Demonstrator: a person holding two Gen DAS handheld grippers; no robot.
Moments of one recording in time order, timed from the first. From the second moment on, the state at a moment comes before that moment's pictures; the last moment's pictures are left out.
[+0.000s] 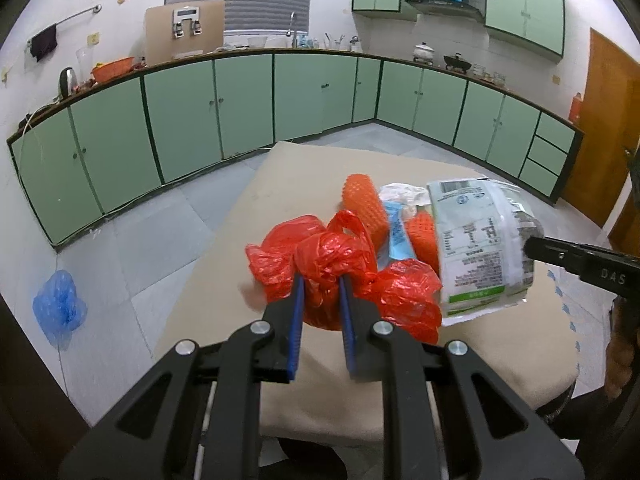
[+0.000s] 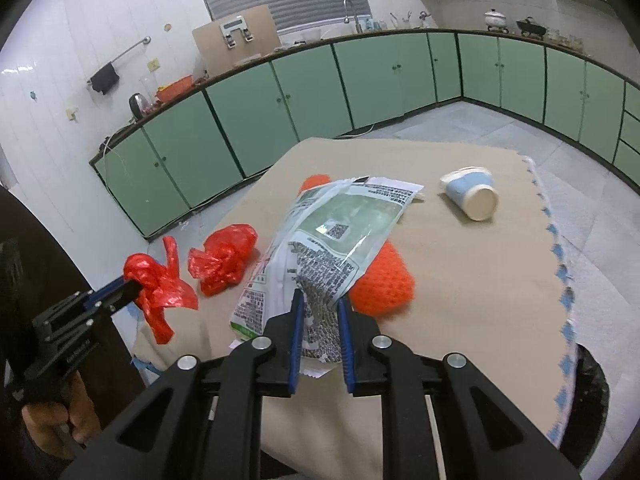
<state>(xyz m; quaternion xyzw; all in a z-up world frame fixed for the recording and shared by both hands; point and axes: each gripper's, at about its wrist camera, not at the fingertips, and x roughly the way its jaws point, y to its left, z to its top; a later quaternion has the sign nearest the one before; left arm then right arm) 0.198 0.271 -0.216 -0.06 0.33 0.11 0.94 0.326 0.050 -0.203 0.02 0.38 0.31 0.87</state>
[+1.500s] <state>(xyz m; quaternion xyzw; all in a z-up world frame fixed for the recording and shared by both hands) 0.331 -0.142 -0.351 0.08 0.42 -0.22 0.88 0.322 -0.316 -0.353 0.10 0.51 0.01 0.85</state>
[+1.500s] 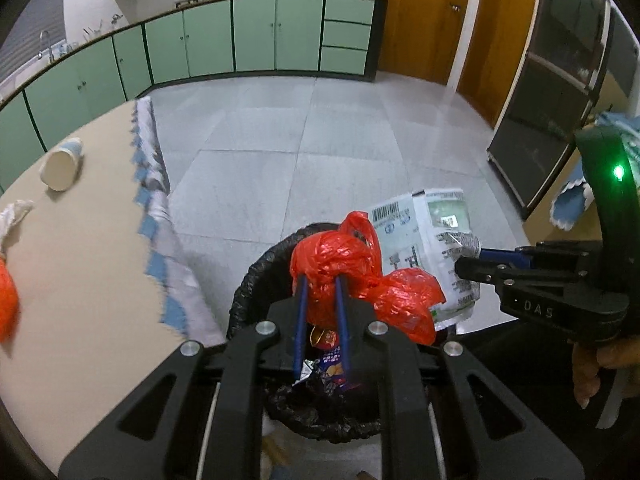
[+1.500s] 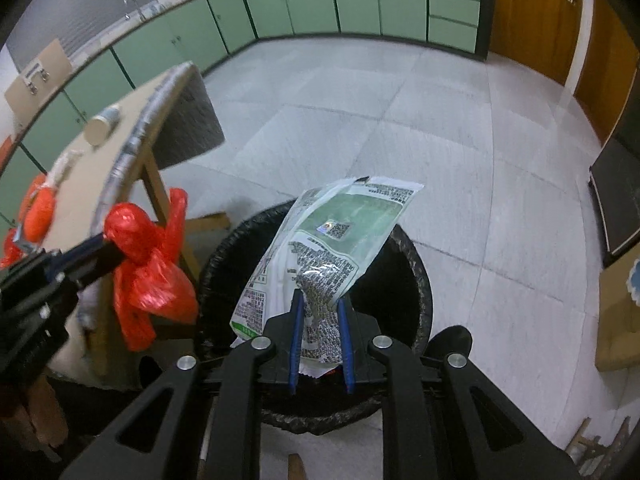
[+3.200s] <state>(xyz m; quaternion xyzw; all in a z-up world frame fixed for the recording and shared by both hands) 0.231 0.304 -0.247 -0.05 0.32 0.15 0.93 0.323 0.069 -0.220 -0.02 0.39 0.32 0.86</state>
